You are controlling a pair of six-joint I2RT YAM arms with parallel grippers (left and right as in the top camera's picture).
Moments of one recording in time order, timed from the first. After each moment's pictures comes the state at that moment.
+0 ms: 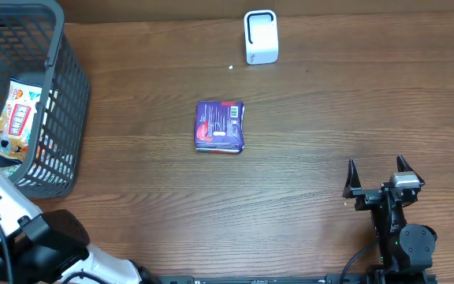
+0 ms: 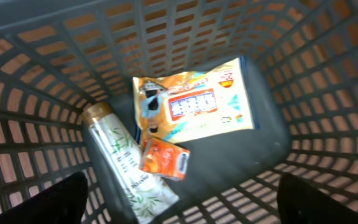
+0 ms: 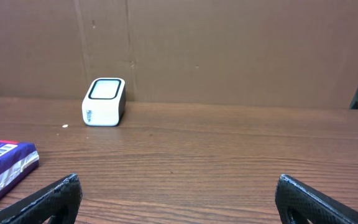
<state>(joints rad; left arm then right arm) 0.65 1.83 2.15 -1.28 -0.18 -0.50 0.04 0.01 0.02 -0.03 -0.02 -0.01</state>
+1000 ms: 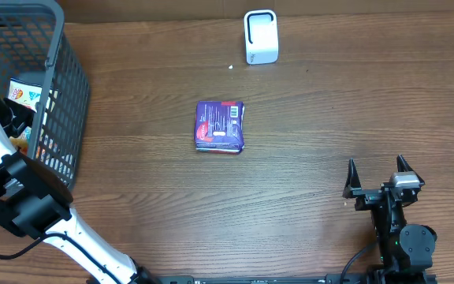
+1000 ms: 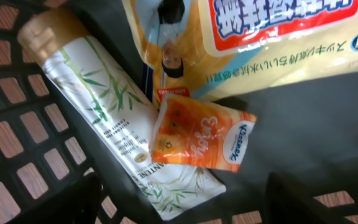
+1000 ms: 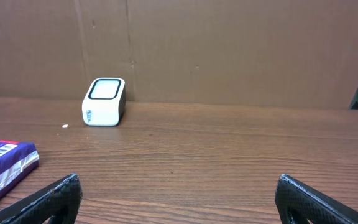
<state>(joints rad) 0.65 2.21 2.15 -1.42 -0.20 -0.49 0.04 0.01 0.02 -0.04 -0.02 -0.01</state>
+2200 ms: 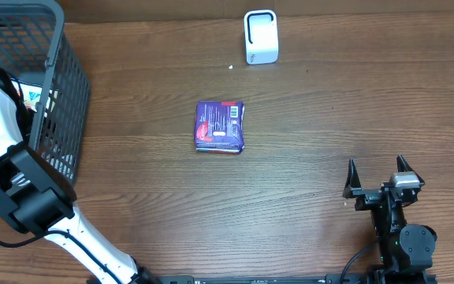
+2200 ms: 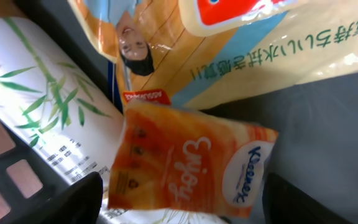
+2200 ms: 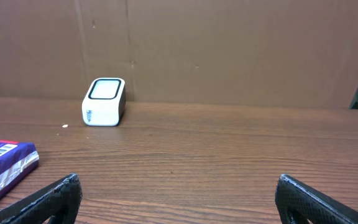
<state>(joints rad) 0.61 2.21 1.91 -1.22 -0.25 -0.48 0.04 0.01 0.02 -0.04 -0.02 -0.01</state>
